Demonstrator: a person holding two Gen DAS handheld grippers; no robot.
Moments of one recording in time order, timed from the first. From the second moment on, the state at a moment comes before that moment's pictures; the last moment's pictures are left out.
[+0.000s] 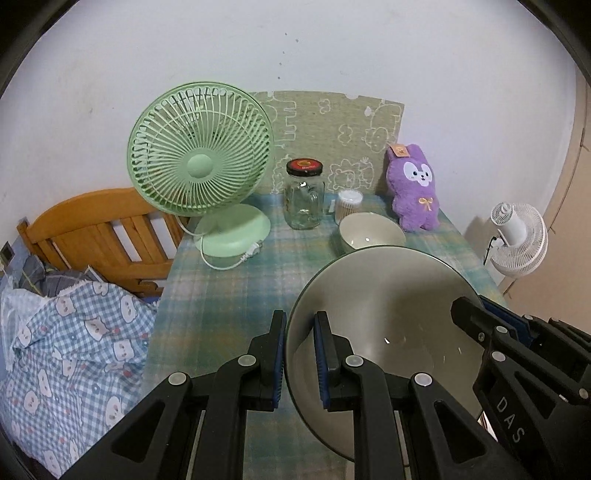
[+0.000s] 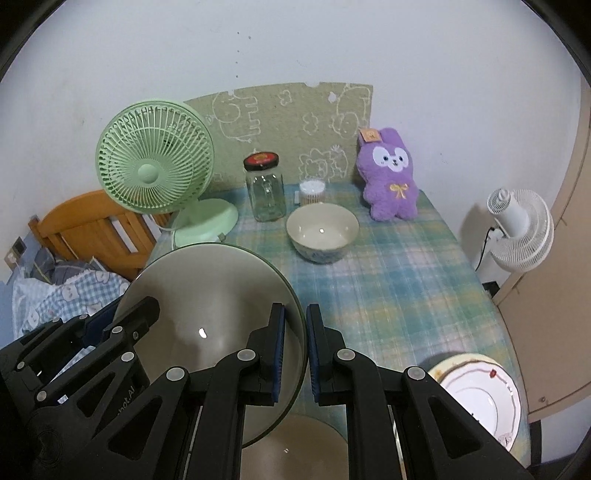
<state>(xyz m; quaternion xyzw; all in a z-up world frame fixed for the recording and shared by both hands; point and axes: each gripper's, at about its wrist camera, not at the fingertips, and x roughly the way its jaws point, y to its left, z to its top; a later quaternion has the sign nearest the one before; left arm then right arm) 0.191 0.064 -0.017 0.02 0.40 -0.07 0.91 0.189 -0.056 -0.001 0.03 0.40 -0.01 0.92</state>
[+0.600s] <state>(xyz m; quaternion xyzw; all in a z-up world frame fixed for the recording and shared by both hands) 0.147 0.026 -0.048 0.01 0.44 -0.06 0.90 0.144 -0.096 -0.033 0.02 0.44 0.00 0.90</state>
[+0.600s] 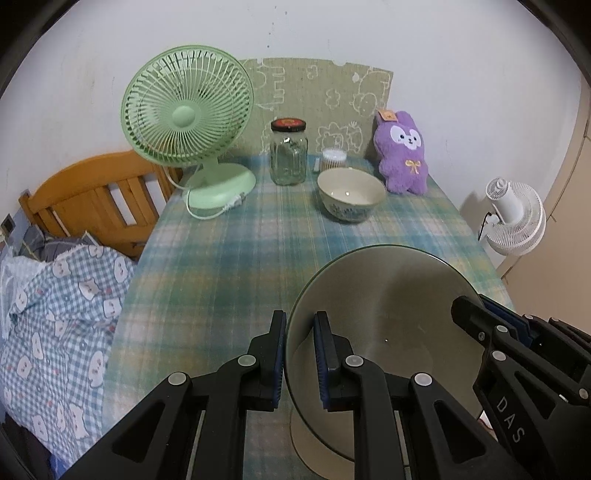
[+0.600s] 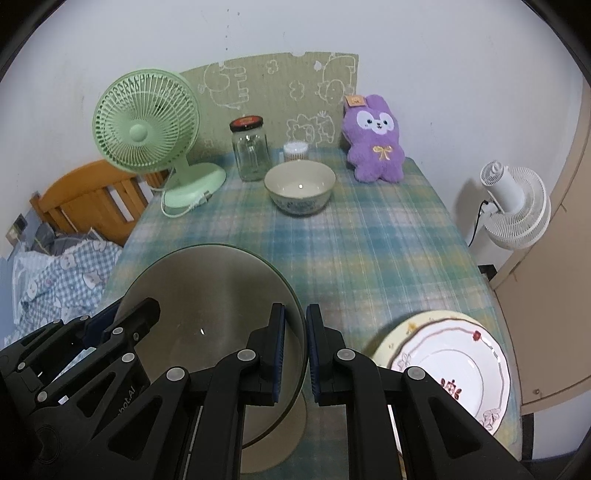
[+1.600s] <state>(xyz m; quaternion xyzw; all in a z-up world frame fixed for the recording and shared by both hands) 0.120 0.015 -0.105 0.01 0.49 -0.03 0.87 0.125 -0.106 -0.093 0.02 0.50 0.03 0.87</state>
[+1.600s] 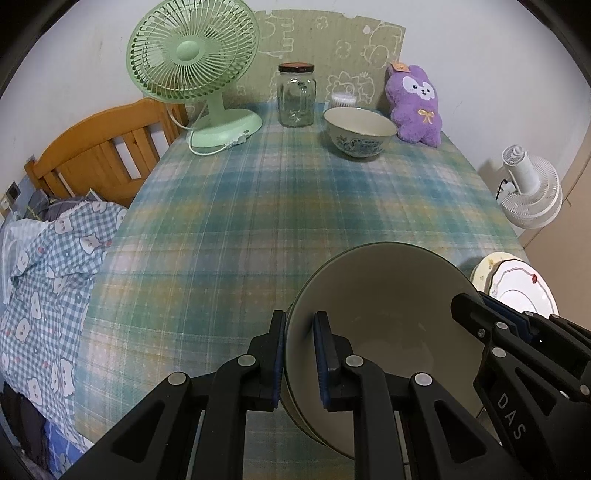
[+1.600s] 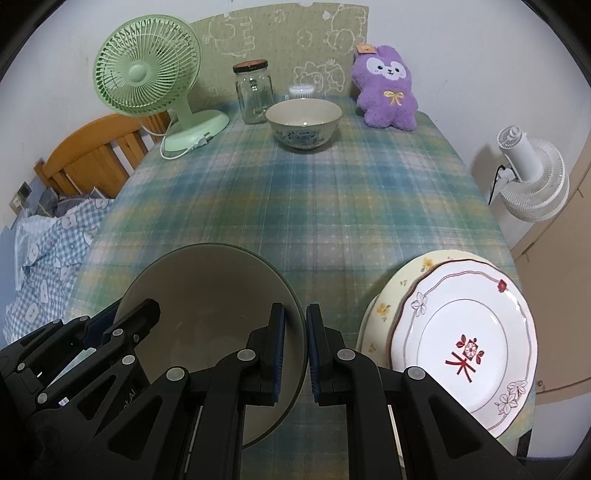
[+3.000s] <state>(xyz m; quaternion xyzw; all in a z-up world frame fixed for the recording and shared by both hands) 0.119 0.018 -0.100 0.02 0.49 -0.04 0.87 0.130 -0.094 -0.088 -0.02 0.51 0.06 0.86</state>
